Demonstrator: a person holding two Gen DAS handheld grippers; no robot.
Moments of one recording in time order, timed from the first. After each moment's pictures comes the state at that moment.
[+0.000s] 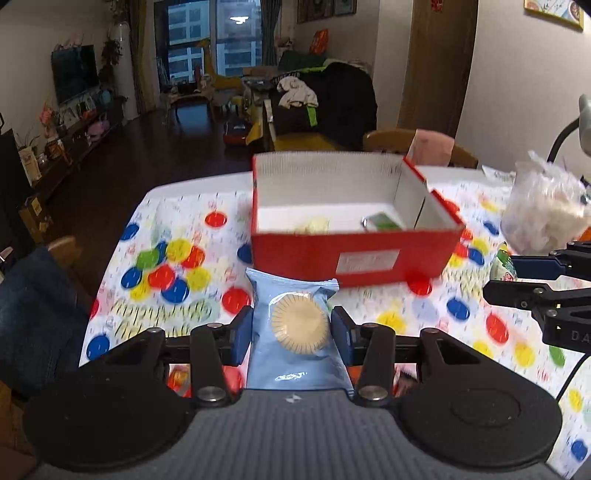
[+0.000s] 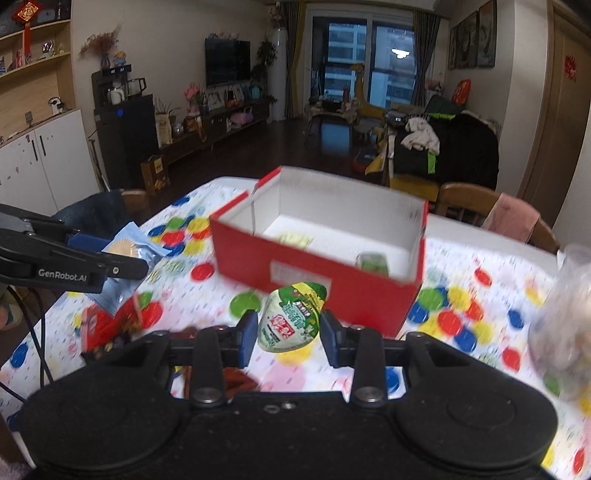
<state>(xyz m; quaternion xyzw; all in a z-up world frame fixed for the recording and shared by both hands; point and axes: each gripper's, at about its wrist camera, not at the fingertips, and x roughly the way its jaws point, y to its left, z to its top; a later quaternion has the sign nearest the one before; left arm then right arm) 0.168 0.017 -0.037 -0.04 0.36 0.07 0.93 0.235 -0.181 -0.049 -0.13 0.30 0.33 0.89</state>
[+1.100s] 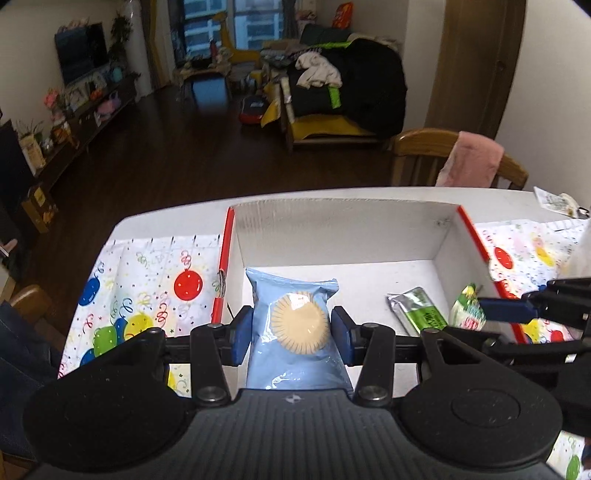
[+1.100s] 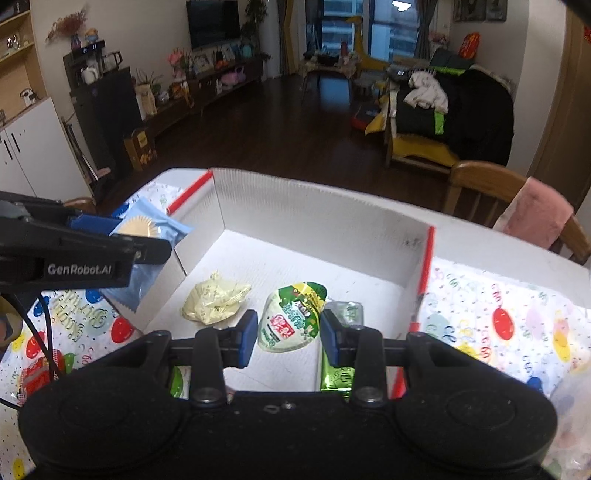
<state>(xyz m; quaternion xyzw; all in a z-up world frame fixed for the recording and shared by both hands) 0.371 0.025 -0.046 -0.05 0.42 0.11 0.90 0.418 -0.127 -0.068 -0.13 0.39 0.33 0.85</state>
